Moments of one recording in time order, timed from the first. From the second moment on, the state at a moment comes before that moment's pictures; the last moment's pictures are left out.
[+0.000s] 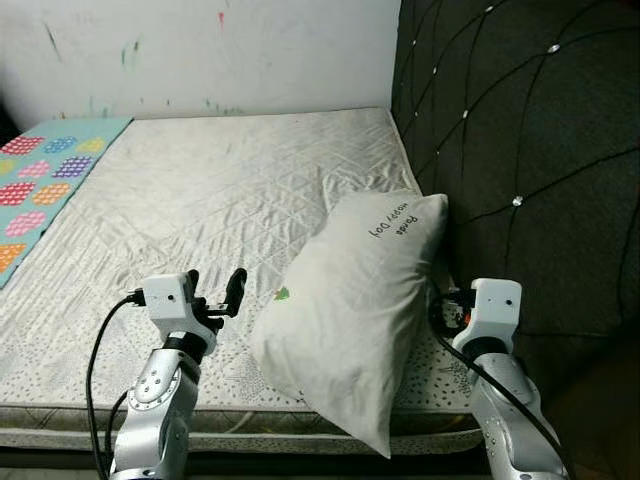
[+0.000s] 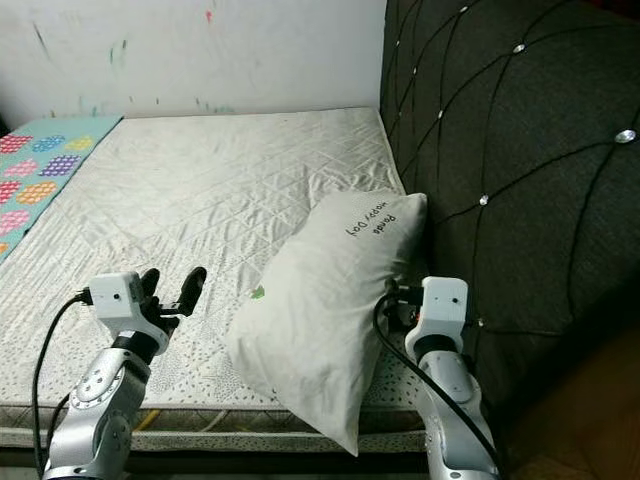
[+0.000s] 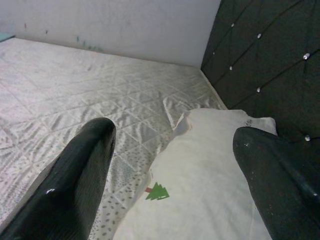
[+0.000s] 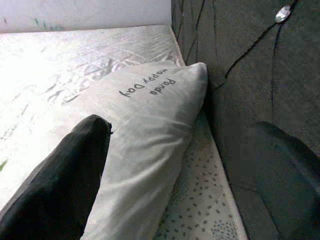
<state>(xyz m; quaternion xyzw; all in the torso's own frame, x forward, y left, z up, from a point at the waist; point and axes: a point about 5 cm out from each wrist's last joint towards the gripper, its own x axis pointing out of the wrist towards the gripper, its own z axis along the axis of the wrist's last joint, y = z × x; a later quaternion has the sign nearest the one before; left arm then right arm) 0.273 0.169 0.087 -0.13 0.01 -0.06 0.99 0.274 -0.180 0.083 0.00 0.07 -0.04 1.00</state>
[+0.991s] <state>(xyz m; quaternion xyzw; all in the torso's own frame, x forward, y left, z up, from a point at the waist) 0.276 0.167 0.090 -0.13 0.01 -0.06 0.99 0.275 -0.180 0.086 0.02 0.07 -0.02 1.00</state>
